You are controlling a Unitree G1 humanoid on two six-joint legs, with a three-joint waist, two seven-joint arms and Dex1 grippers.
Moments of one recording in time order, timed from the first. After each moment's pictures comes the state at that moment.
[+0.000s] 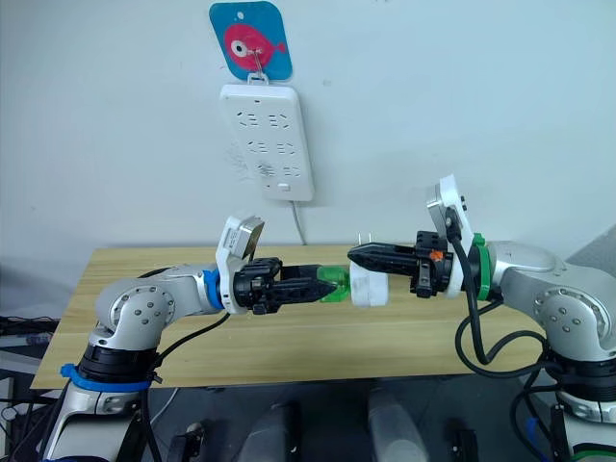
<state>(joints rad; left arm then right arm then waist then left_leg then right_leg) -0.50 0.52 -0.03 -0.19 -1.00 1.04 -1.00 -0.51 -0.70 -0.09 -0.43 1.09 0.99 0.74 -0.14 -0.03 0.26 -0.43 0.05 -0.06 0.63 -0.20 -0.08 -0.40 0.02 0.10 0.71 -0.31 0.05</state>
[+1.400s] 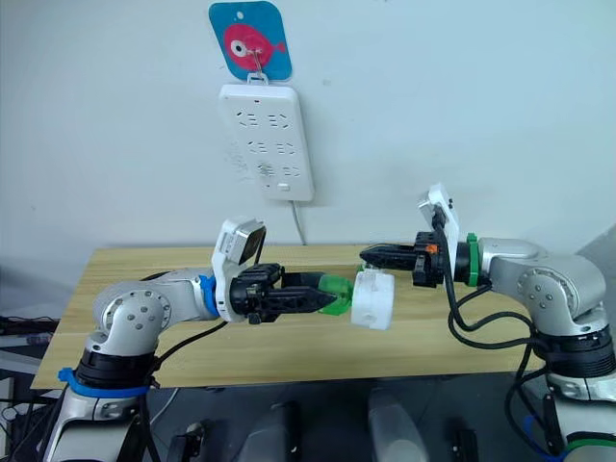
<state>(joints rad) -0.46 0.52 0.00 -0.23 -1.05 1.06 -0.99 -0.57 -0.66 -0.08 -0.25 0.96 1.04 0.77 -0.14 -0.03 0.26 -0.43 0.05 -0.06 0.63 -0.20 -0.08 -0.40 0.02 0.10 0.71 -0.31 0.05</state>
